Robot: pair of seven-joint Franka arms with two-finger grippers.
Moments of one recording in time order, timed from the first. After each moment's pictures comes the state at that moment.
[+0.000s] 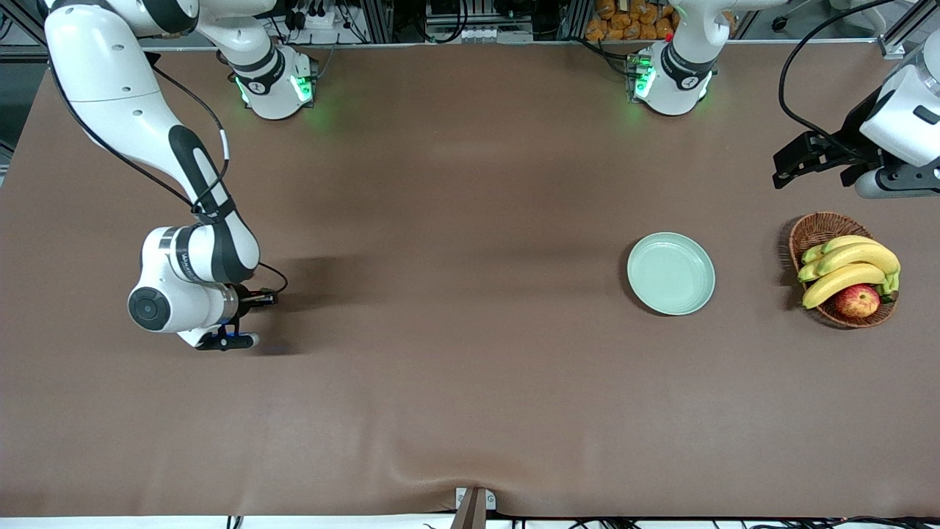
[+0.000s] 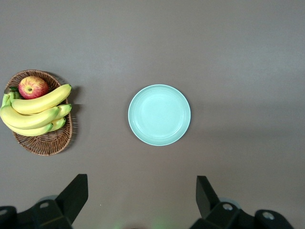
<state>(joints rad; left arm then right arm) 0.00 -0.02 -0.13 -1.56 0.00 1.52 -0.15 0.07 0.64 -0.02 -1.78 0.09 2.11 -0.05</state>
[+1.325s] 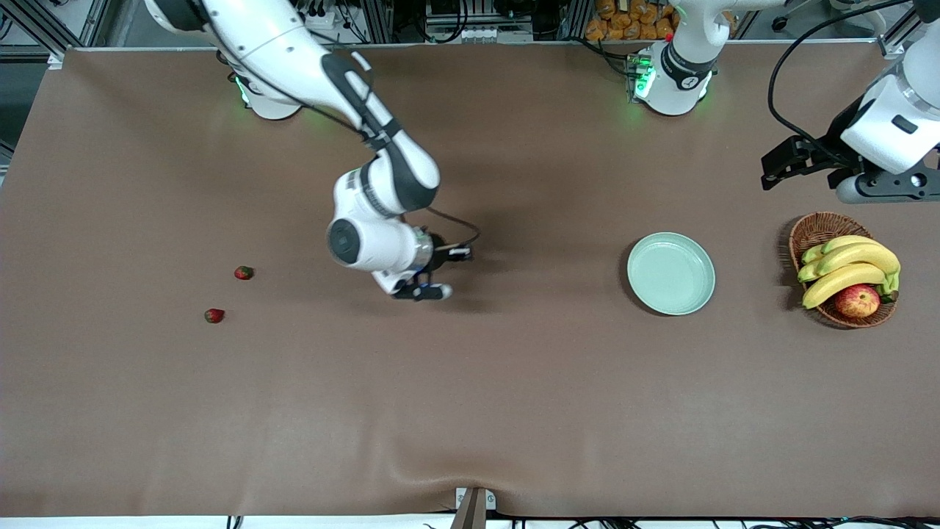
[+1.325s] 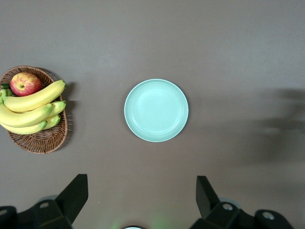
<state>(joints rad) -0.01 -0.02 -0.14 -1.59 -0.01 1.52 -0.15 0.69 0.67 0.00 -1.66 0.80 2.30 0.20</state>
